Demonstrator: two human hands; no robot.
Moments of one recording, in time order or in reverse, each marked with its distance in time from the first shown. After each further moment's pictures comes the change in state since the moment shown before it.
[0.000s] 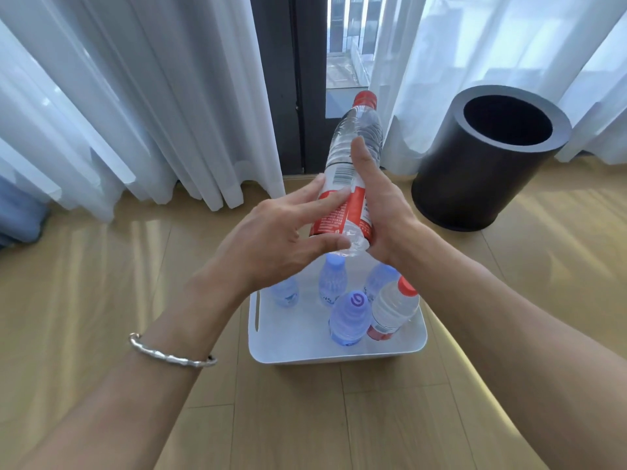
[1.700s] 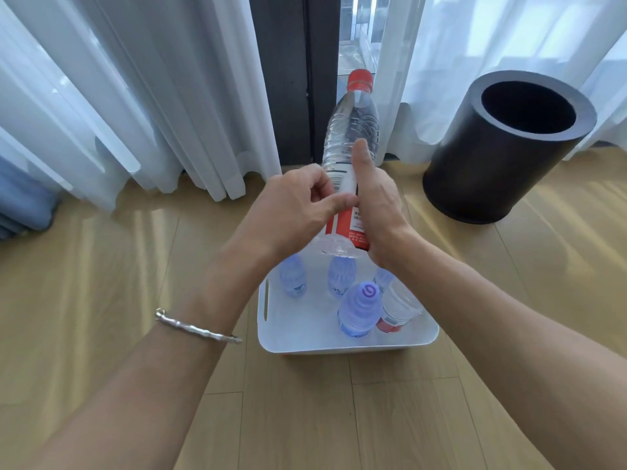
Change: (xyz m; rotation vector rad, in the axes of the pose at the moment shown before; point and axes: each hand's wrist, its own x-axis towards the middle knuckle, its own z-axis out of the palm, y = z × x) left_hand 0.017 0.005 0.004 -0.042 0.193 -0.195; right_hand 0.010 0.029 0.006 -0.306 0.151 -0.243
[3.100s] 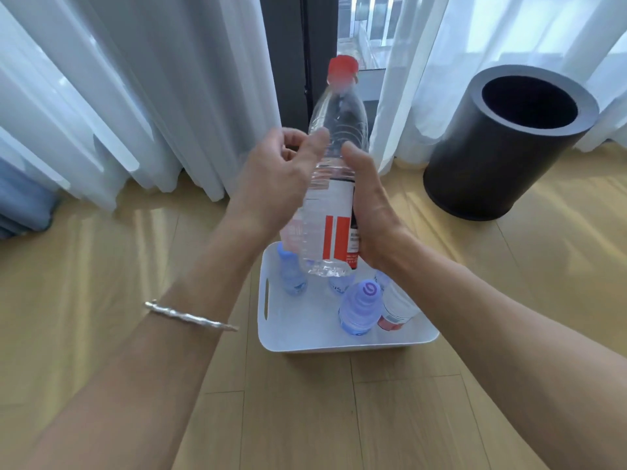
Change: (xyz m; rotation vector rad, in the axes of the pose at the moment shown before) left_hand 0.015 0.001 -0.011 -0.399 0.127 -0.198; right_hand -0.008 -0.001 0.007 0.147 -0.253 0.014
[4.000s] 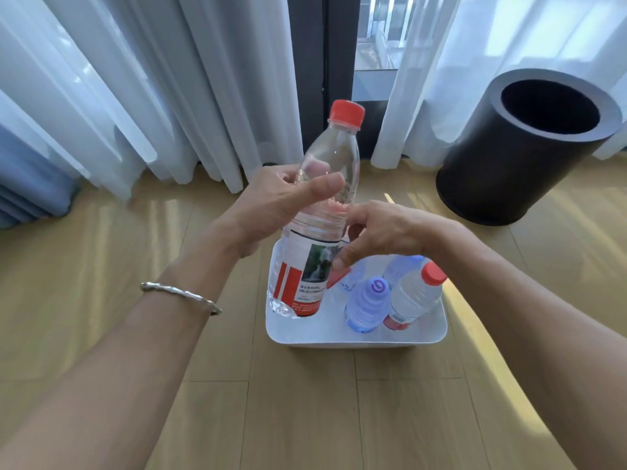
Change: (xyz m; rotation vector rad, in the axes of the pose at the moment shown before) left_hand -0.008 -0.029 -0.021 -0.094 -0.306 -0.075; right_hand -0.006 -0.020 -0.030 -1.119 -0.600 0.165
